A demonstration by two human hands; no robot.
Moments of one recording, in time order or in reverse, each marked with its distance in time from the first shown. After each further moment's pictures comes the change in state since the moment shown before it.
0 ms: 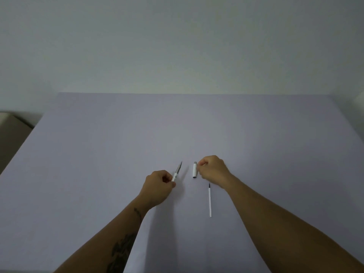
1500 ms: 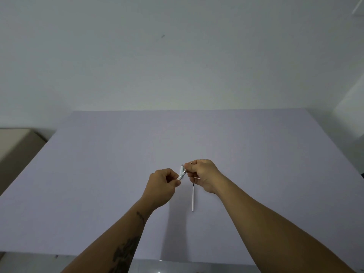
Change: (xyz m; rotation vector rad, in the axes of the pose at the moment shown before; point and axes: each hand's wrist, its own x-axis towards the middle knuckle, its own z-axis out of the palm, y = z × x) left_hand -0.073 0.056 0.043 -0.008 0.157 0.237; right_hand -0.079 0.002 -0.041 0.723 -0.184 0.036
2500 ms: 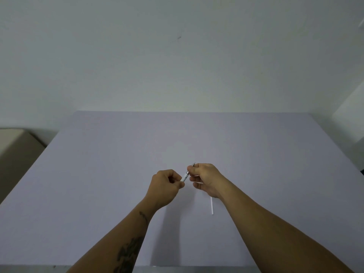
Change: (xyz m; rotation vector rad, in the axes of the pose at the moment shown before) left_hand 0.014 -0.040 -0.057 -0.113 -0.050 -0.019; right_hand 0.000 0.000 0.069 -0.067 0.030 0.046
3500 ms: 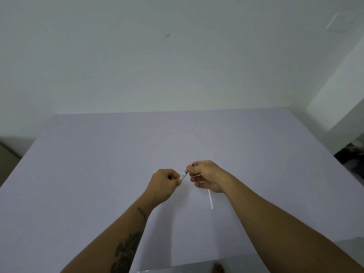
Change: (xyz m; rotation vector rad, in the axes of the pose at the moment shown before) left_hand 0.012 -0.008 -0.020 -0.006 -0.198 0.017; right_hand -0.009 -0.003 0.008 -0.077 0.032 0.029
